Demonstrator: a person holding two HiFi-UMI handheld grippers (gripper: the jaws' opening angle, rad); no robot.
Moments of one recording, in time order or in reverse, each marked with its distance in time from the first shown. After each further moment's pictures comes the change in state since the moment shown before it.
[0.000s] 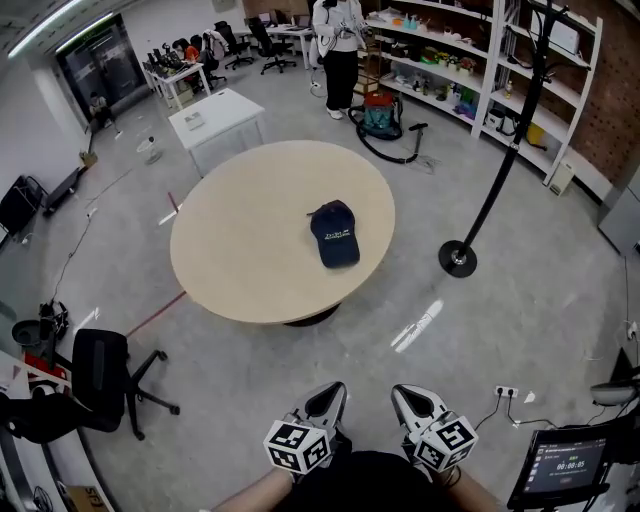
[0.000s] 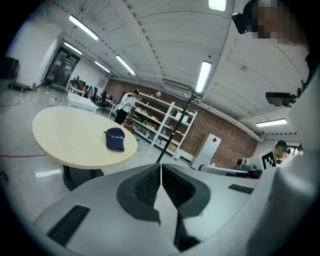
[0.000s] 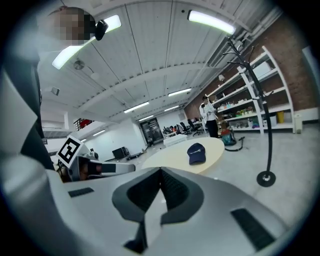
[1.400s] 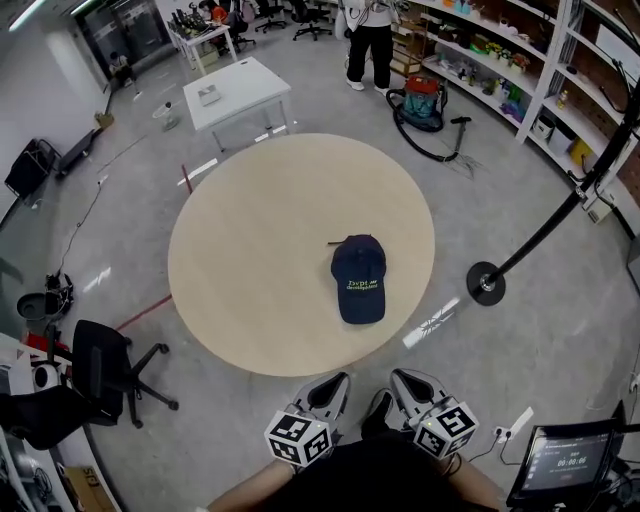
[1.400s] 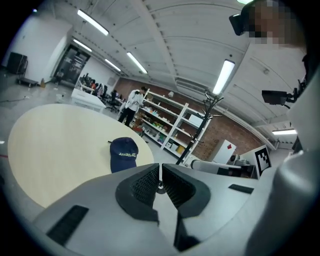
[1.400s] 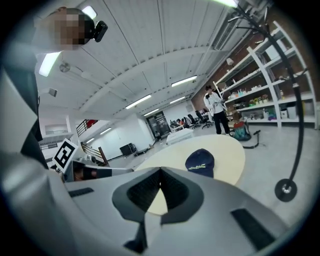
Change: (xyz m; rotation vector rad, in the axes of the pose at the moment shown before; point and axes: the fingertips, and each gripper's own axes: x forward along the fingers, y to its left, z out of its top) left arm 0.177 0.141 0.115 -0.073 -0.007 0.085; right arm 0.228 -0.135 0.095 0.015 0.089 0.123
